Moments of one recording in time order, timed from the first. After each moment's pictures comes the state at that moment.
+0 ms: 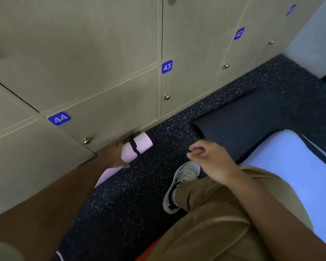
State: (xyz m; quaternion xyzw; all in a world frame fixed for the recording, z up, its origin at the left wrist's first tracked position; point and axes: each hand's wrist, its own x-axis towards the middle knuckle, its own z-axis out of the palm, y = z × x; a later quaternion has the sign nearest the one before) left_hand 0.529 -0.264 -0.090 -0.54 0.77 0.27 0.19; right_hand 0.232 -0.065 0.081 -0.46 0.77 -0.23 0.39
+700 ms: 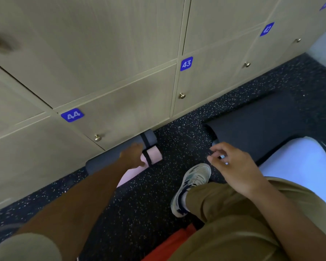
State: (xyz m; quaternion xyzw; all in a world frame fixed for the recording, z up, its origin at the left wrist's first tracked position) left_hand 0.509 -0.271 -0.132 -0.49 0.81 0.26 0.20; right_hand 0.232 -0.078 0.078 -0.48 0.78 -0.19 0.34
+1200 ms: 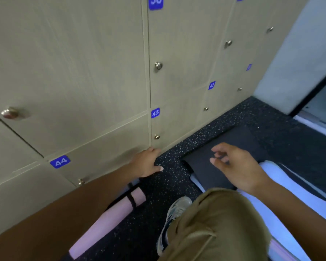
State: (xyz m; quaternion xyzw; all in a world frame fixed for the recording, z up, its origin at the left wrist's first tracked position) left_hand 0.379 -0.258 0.048 -0.36 0.90 0.22 0.05; right_hand 0.162 -0.048 0.178 -0.50 0.81 -0.23 0.21
